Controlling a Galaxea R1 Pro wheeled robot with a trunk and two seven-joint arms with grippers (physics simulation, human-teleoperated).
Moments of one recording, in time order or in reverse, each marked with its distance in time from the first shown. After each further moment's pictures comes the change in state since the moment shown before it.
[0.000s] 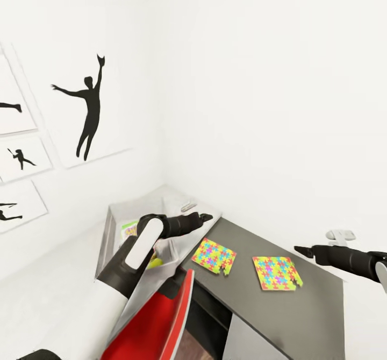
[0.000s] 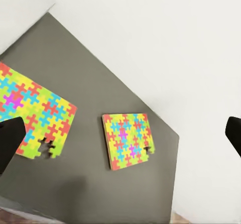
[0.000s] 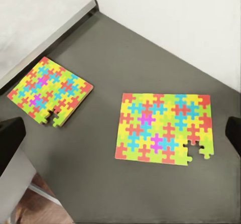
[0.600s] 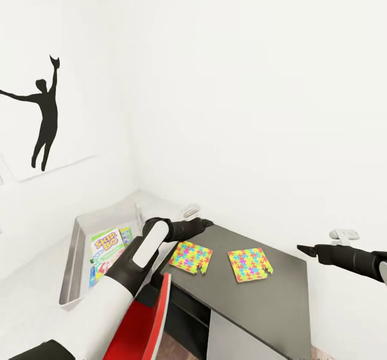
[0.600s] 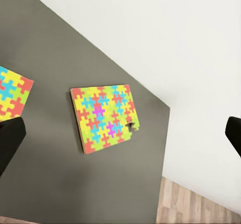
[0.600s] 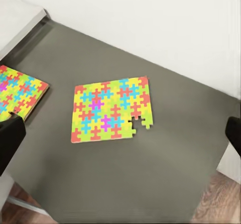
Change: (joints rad) left arm -0.027 -0.020 -0.018 0.132 0.001 -0.034 0.004; right arm 0.000 -0.006 -0.018 0.000 -0.003 0.000 0.000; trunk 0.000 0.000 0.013
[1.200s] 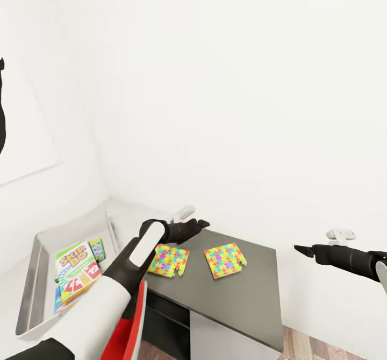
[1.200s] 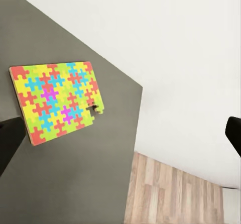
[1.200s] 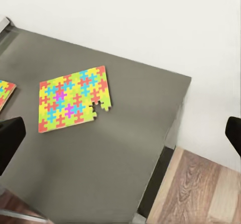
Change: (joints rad) left arm -0.001 0.014 0.025 0.044 0.060 -0.014 -0.001; right arm -0.004 0.009 0.013 0.002 0.002 0.000 0.000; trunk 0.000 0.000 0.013
